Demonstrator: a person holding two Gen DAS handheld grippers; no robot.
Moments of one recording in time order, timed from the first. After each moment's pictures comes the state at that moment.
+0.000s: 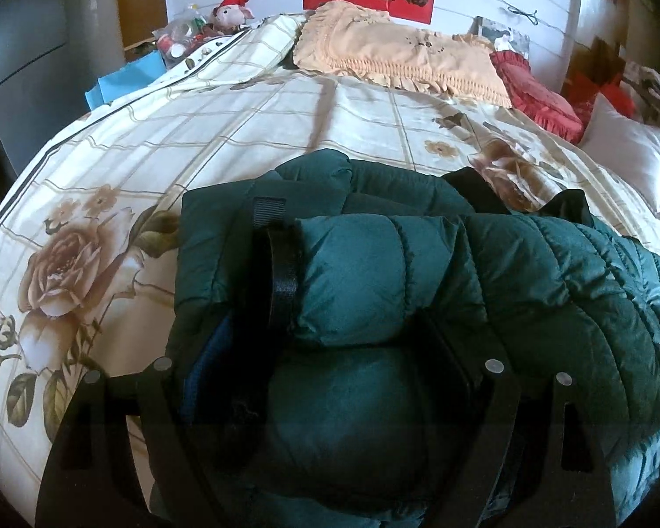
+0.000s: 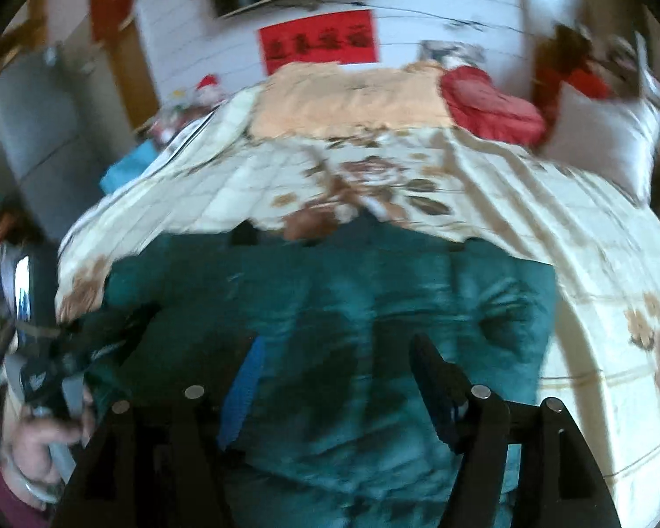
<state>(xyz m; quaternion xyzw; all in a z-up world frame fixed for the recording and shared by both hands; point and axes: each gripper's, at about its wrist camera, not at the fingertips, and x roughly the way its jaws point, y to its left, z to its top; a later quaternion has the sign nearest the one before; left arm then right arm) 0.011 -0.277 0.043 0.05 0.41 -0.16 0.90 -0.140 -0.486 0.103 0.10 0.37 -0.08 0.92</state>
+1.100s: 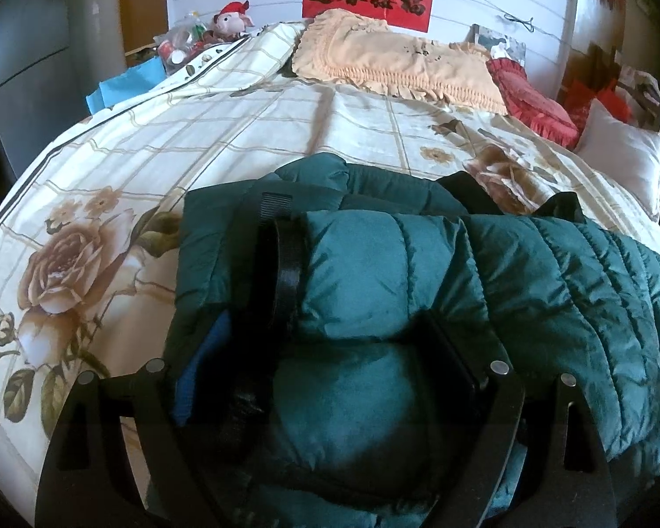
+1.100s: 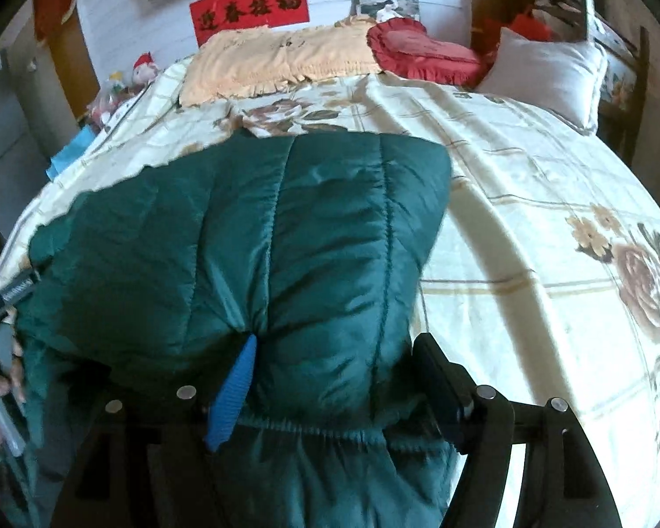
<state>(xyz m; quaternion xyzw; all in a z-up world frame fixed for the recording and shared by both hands) 0.005 -0.270 0.052 0.05 0.41 -0.16 0.90 -0.213 -0.567 0.061 0.16 0.40 -0.17 0.88</state>
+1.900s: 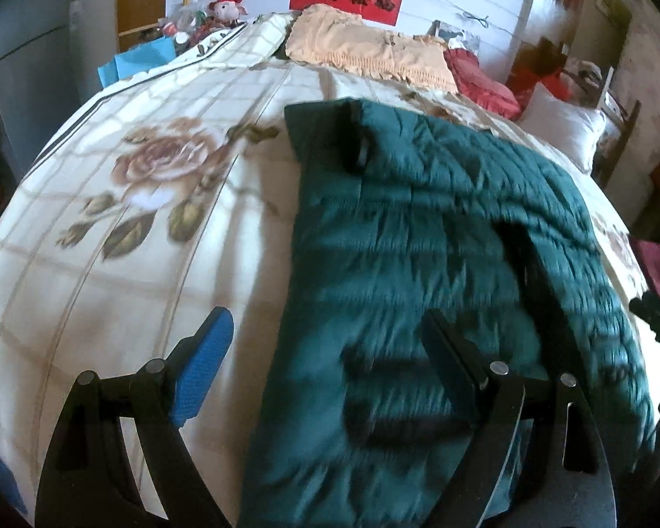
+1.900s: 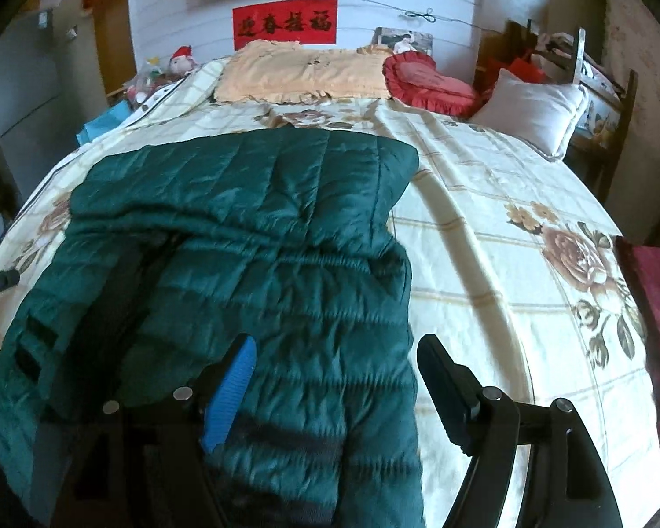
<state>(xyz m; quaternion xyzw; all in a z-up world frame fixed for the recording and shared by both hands) -0.156 -0.120 0.079 0.03 0.43 -0.23 0.87 -0.337 -0.485 0.088 0.08 0.40 -0.17 0.90</state>
